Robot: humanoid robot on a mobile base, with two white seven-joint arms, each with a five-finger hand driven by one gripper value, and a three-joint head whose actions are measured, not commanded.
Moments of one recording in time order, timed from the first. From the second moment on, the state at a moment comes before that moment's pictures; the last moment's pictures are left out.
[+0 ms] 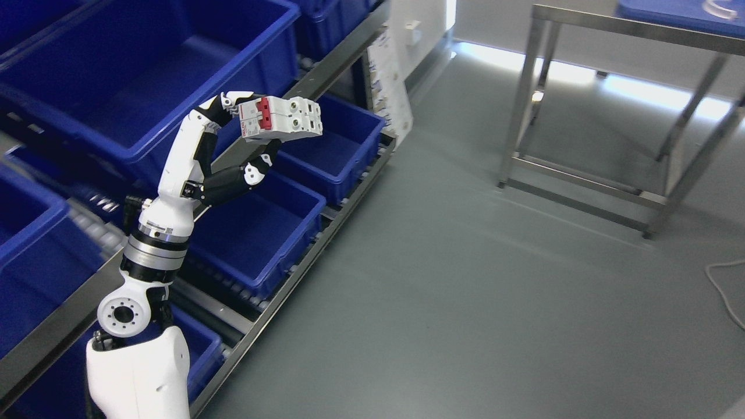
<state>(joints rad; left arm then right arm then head) -0.54 0.00 0.26 -1.64 -0.08 -0.44 -0.62 0.04 0.00 -0.04 -0.16 -0.04 0.05 0.00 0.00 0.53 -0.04</state>
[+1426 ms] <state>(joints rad) -0.93 0.01 0.13 -1.41 -0.42 -0.32 -0.64 0.05 0.00 -0.04 -0.16 -0.04 0.05 -0.01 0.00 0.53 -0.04</state>
